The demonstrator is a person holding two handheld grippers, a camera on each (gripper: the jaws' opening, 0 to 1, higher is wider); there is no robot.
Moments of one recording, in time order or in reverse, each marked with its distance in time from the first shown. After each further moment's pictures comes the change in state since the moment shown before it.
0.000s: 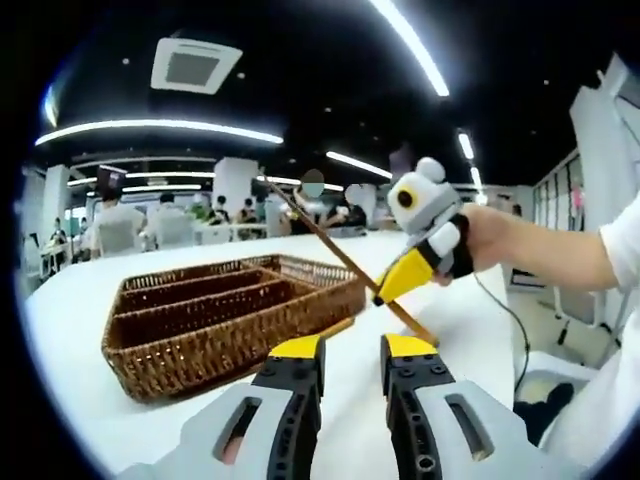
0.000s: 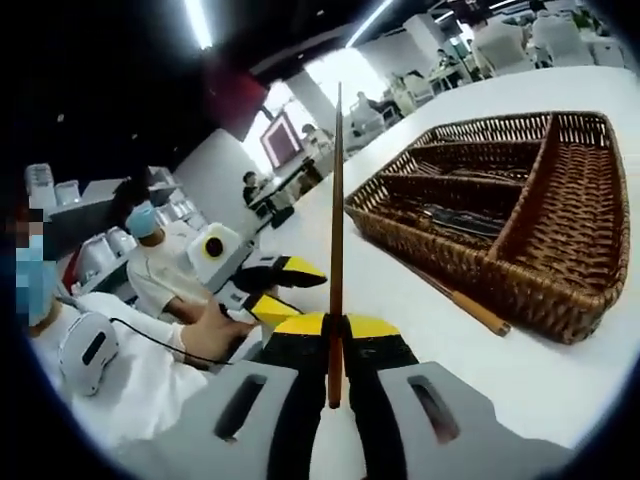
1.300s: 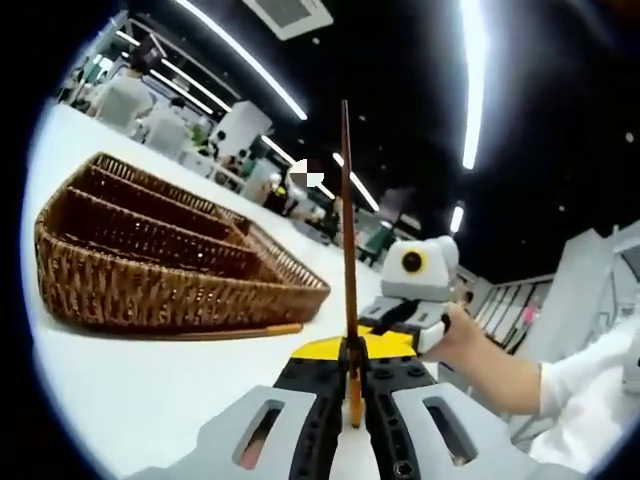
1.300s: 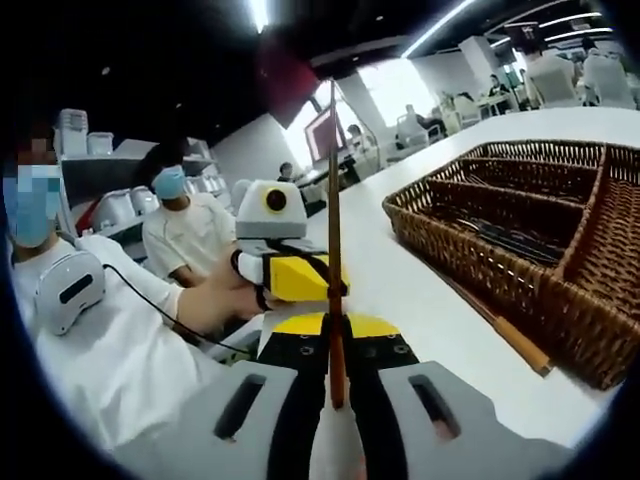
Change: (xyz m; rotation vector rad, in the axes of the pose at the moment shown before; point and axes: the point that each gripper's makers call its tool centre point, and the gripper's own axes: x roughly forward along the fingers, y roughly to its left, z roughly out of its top) left arm 0.018 -0.011 0.008 -0.551 -0.042 -0.211; right arm 0.035 0.020 -0.018 -0.212 -0.036 0.142
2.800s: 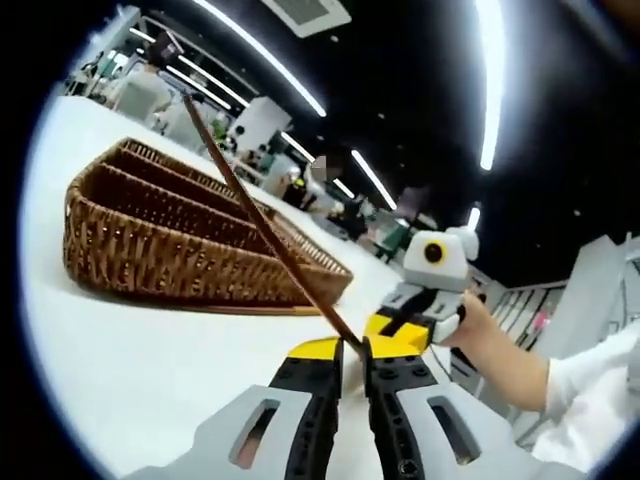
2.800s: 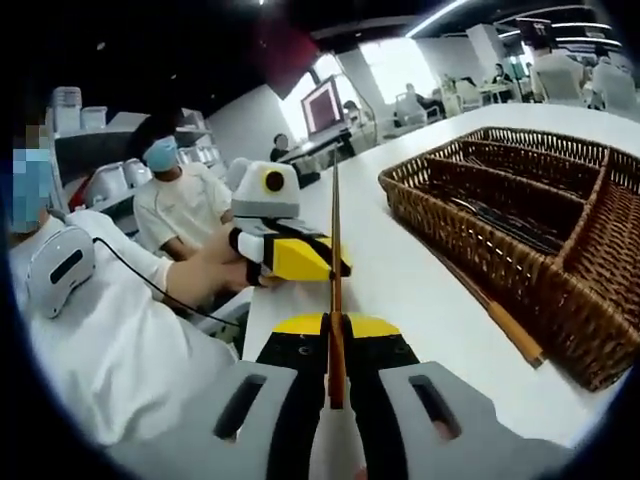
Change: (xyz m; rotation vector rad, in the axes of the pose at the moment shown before) left arm -0.015 0.017 -0.014 -0.040 0.011 0.074; right arm -0.003 -0.003 -0.019 -0.047 0.120 -0.028
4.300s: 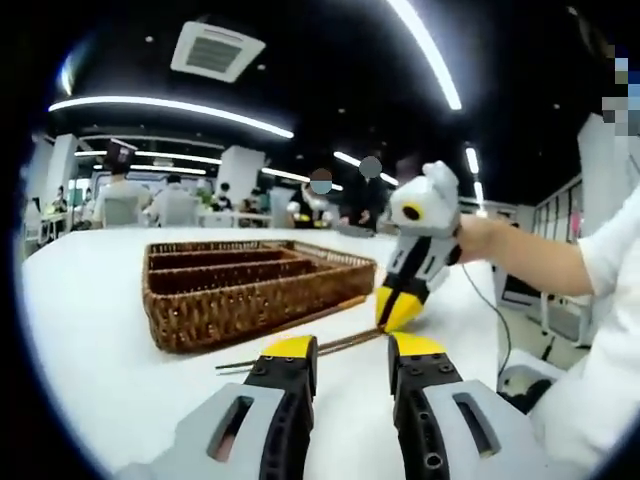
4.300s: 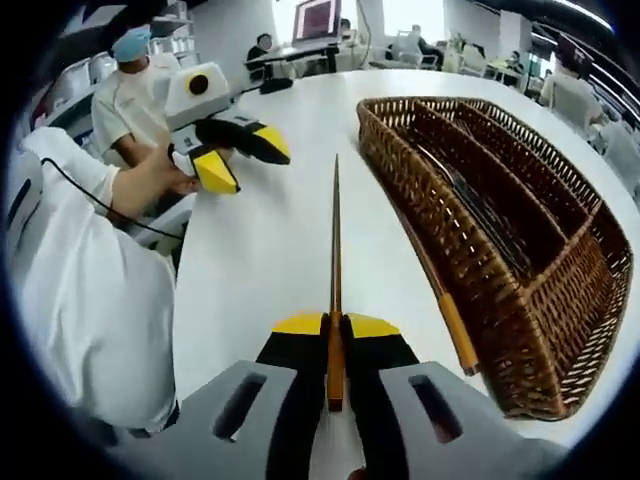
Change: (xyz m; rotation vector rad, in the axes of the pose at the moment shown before) left arm -0.057 0.015 0.005 0.453 0.004 0.106; right arm -0.012 -0.032 -0.030 -0.218 0.396 -0.215
